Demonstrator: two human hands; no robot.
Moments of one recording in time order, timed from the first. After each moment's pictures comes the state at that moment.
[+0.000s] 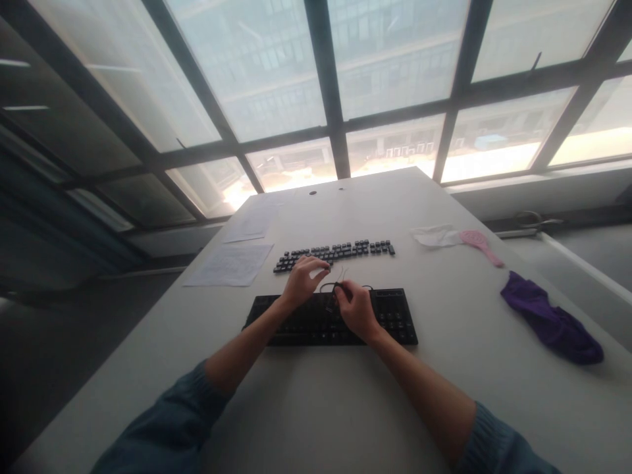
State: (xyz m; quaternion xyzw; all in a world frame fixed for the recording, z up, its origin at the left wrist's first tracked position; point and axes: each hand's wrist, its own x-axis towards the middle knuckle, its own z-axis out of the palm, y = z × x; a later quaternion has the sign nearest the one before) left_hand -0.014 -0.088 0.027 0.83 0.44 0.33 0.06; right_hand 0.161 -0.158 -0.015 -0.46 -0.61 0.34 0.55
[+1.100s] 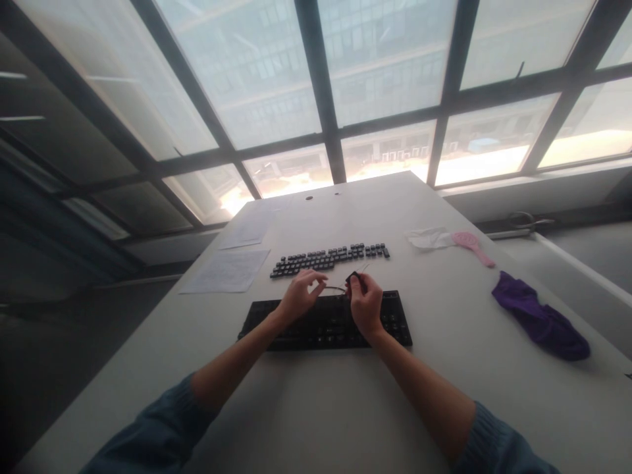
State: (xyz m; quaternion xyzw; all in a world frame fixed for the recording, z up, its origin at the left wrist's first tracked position) left_hand -0.010 -0.111 0.027 0.85 0.43 0.30 0.10; right_hand 0.171 -0.153 -0.003 -0.48 -0.42 0.34 0.69
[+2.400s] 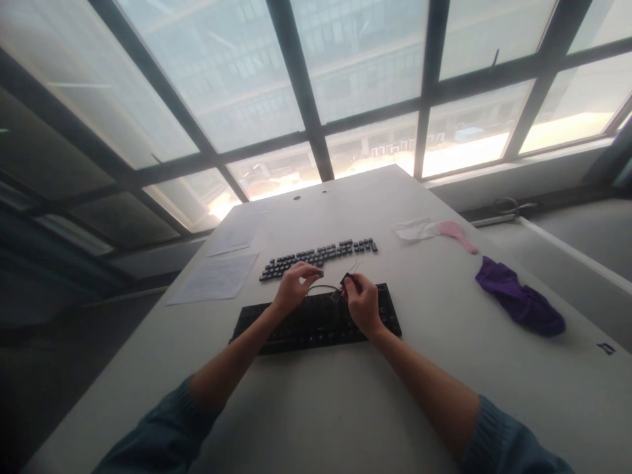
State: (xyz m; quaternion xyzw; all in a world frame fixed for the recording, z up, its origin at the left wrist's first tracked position) left_hand 0.005 -0.090 0.024 0.82 0.43 0.34 0.15; right_hand 0.196 -0.161 -0.012 -0.48 -0.45 0.36 0.66
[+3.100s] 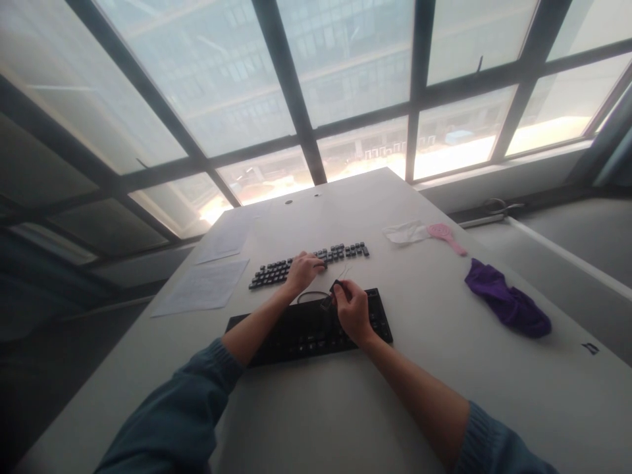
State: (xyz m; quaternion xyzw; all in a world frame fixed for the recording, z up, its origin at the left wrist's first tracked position) left_hand 0.036 0.000 -0.008 0.88 0.45 0.19 -0.02; right_hand 0.194 -0.160 -0.011 -0.47 -0.45 0.38 0.66
